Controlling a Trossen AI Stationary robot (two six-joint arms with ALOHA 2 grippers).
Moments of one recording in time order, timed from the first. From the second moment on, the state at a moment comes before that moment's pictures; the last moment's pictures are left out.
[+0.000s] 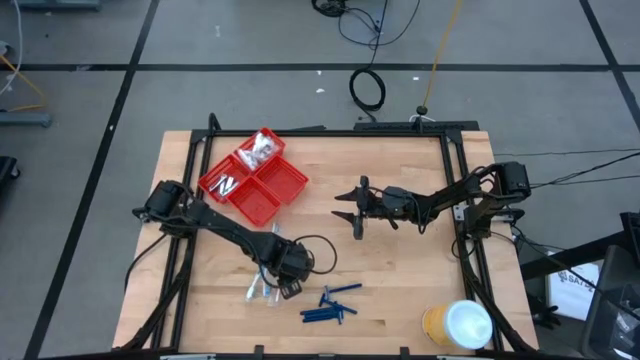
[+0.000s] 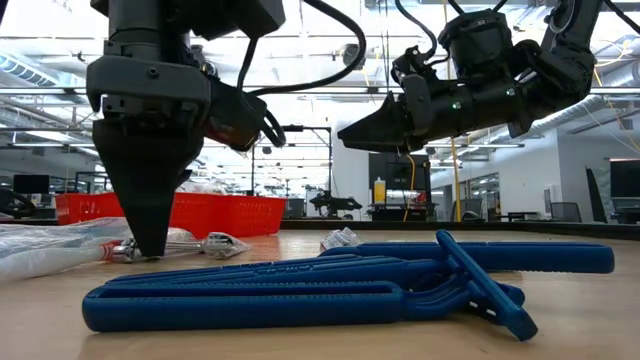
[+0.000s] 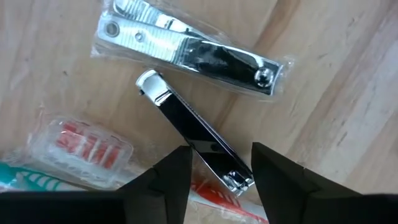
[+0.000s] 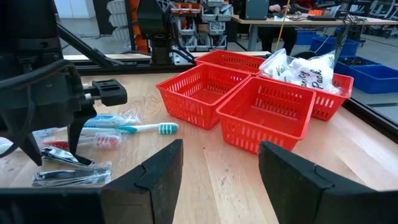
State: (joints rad) left arm -0.34 1.91 1.18 -0.70 0.07 -0.82; right arm -0.06 1.67 0.51 1.01 0.08 0.01
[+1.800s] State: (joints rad) left arm -0.14 0.68 0.58 -1.25 -0.75 -1.26; right arm -0.08 1.67 0.51 0.98 0.08 0.02
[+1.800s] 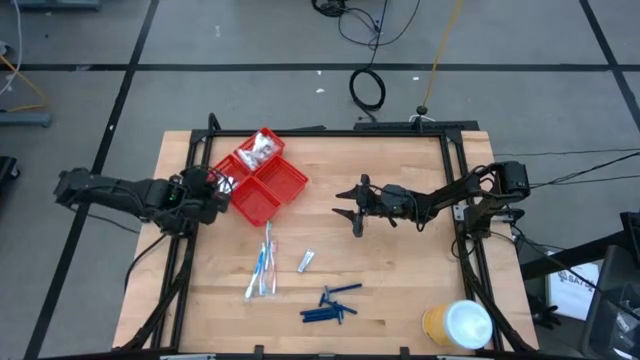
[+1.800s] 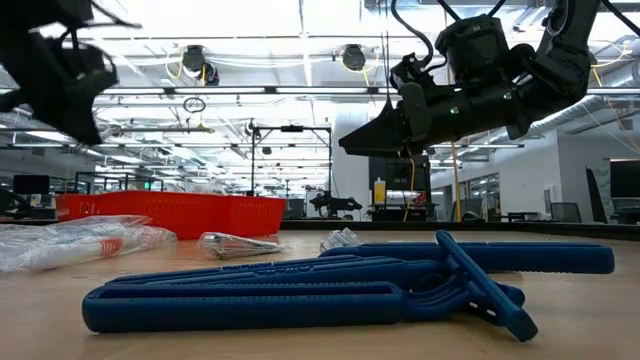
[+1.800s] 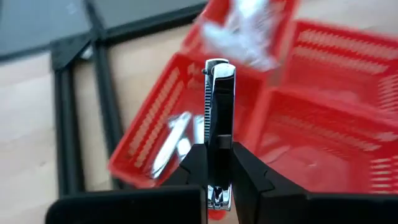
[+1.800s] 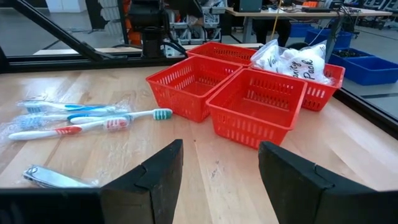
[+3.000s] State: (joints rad) left arm 0.60 0.99 0.59 -0.86 -0.26 -0.59; right arm -0.08 1.67 0.51 0.98 0.08 0.02
